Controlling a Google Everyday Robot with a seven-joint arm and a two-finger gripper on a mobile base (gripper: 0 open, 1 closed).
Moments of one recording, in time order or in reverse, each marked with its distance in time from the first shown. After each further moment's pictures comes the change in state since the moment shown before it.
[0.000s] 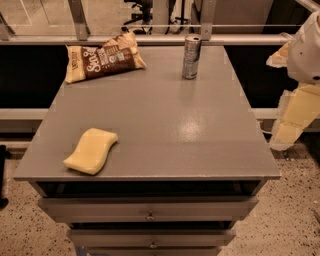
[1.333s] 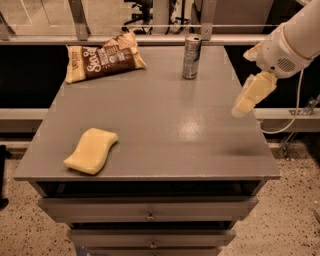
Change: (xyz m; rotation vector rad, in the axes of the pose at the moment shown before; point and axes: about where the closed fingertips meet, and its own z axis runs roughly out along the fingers) arm -0.021 -0.103 0.078 0.036 -0.258 0.114
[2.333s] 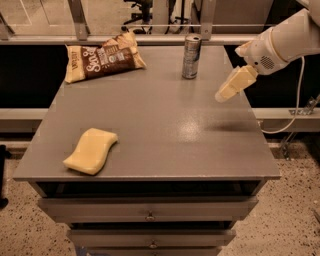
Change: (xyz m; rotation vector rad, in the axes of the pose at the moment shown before) arm -0.021 -0.056 0.046 0.039 -0.194 0.097
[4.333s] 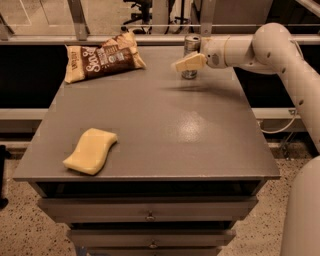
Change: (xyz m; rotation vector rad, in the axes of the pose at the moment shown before) arm -0.092 -0.094 0.133 0.046 -0.528 0.166
